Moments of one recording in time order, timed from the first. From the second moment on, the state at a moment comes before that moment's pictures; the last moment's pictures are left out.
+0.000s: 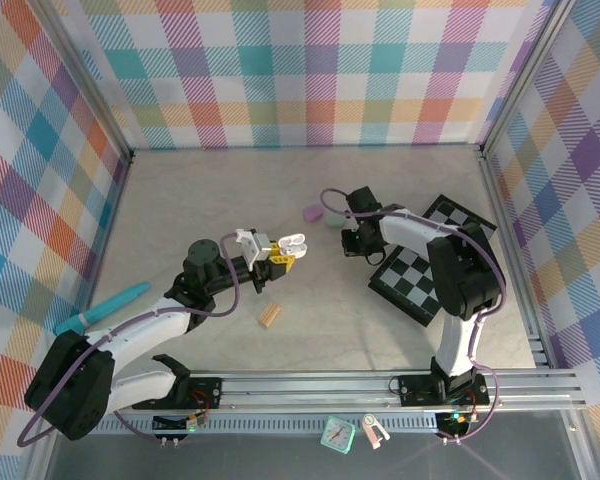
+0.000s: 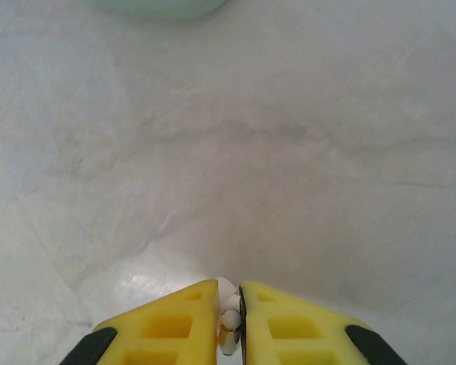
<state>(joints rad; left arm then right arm) -0.51 1.13 0.44 0.60 0.59 0.03 0.48 1.86 1.19 -0.55 -0.06 0.30</state>
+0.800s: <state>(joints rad) -0.45 1.11 0.43 0.60 0.37 -0.04 0.53 1.68 1.00 -0.31 -0.08 0.31</state>
